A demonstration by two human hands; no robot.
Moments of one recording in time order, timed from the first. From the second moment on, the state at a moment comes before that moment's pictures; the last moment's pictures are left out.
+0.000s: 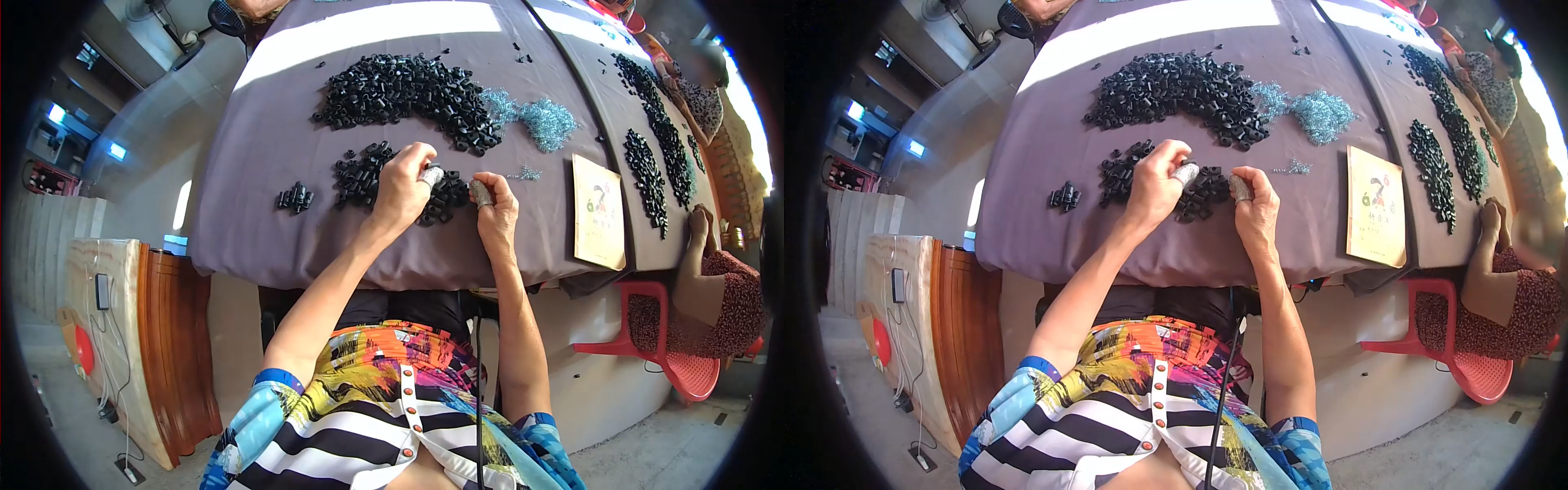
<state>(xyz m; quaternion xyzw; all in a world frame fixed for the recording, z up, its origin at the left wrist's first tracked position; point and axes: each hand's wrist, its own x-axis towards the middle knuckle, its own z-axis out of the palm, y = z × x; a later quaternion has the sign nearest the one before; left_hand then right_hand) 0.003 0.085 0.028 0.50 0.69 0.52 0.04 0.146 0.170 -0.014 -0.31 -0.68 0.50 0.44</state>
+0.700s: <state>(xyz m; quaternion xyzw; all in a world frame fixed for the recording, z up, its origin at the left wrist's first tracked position) 0.018 0.016 -0.002 0.33 0.51 0.70 0.37 0.135 0.118 0.039 -0.17 -0.82 0.38 0.40</state>
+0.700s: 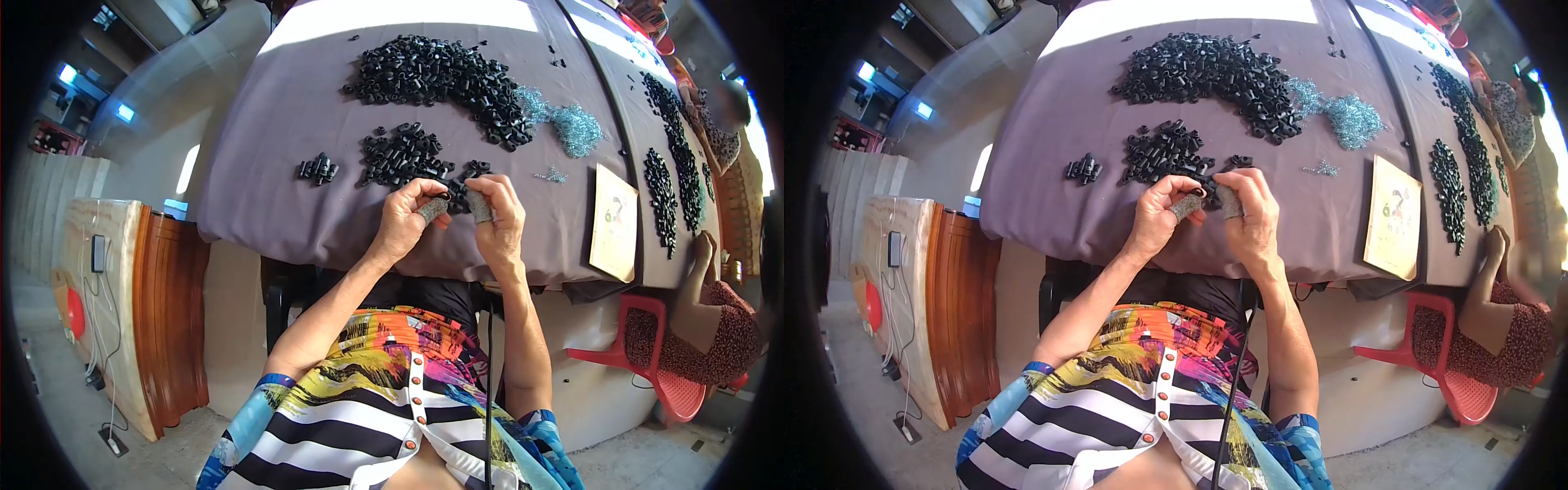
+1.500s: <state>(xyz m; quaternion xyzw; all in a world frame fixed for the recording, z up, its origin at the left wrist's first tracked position) 0.017 0.014 0.000 0.32 0.51 0.69 0.40 0.133 0.113 0.031 -0.20 -0.81 0.44 0.33</state>
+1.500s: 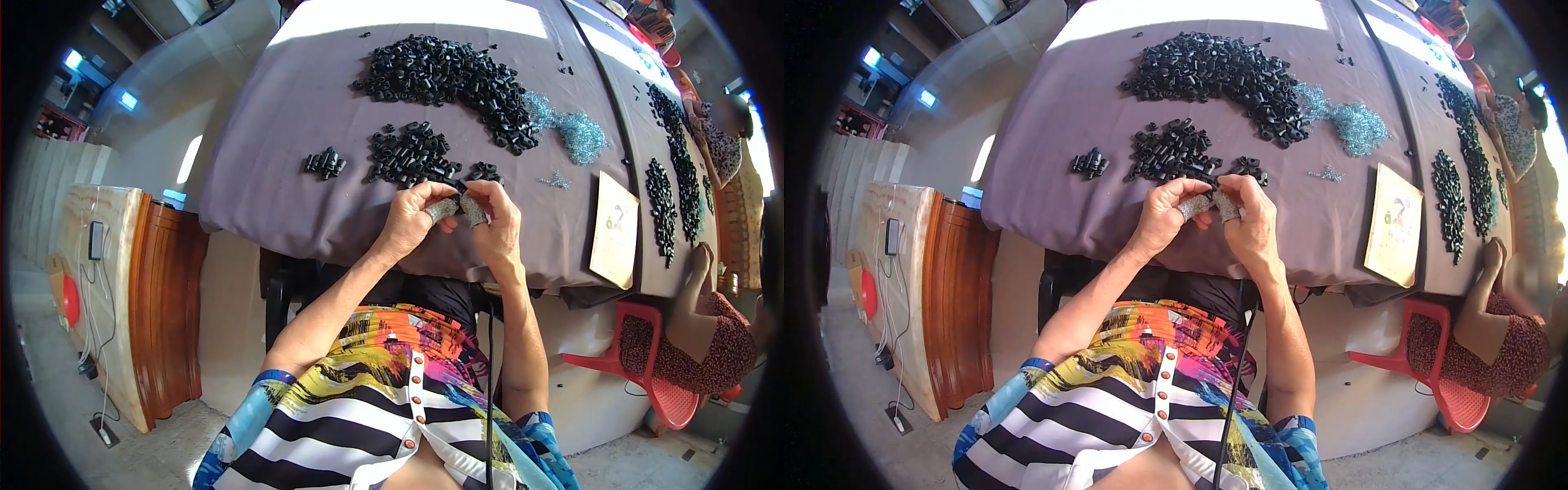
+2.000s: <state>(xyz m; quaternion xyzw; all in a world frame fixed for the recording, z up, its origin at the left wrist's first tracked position) 0.011 0.012 -0.005 0.28 0.44 0.74 0.42 0.120 0.100 0.011 -0.16 -0.73 0.54 0.37</state>
